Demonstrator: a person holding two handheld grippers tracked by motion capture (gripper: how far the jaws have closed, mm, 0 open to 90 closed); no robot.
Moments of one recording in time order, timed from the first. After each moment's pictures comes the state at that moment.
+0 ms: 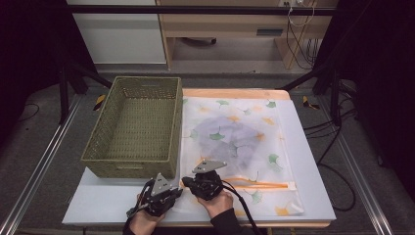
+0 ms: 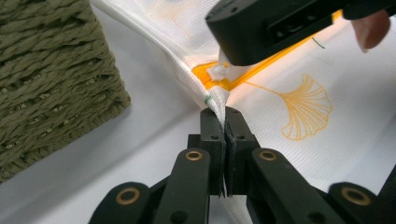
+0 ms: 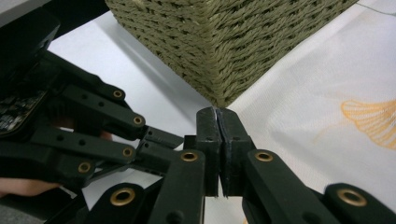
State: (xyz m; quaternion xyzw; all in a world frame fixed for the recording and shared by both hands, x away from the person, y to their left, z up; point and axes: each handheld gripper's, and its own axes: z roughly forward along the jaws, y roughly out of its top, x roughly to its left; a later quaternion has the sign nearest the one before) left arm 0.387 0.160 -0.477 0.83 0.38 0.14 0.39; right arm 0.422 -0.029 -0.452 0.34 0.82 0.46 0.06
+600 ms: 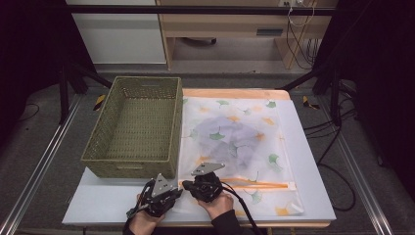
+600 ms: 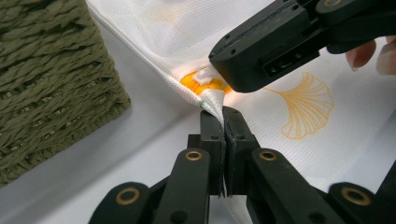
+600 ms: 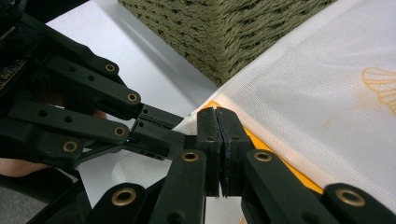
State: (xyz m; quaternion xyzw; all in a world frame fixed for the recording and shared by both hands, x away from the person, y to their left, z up) left arm 0.385 0.159 -0.475 0.83 0.37 0.15 0.39; right arm 0.422 -0.027 -0.462 0.33 0.83 0.44 0.05
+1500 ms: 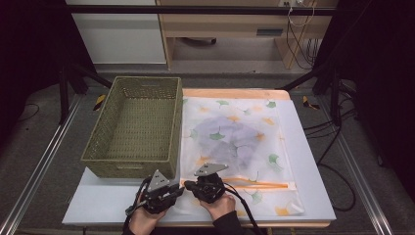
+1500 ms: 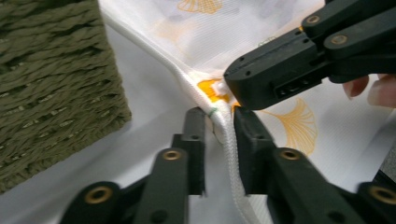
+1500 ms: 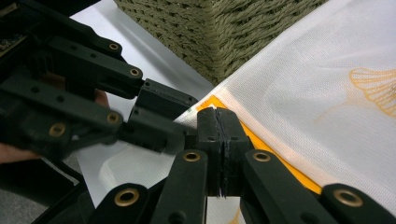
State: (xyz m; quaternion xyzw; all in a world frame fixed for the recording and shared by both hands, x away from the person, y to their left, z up) left arm 0.391 0.163 -0.468 0.81 0.39 0.12 0.42; right arm 0.419 -0.034 -0.461 0.34 0.82 0.45 0.05
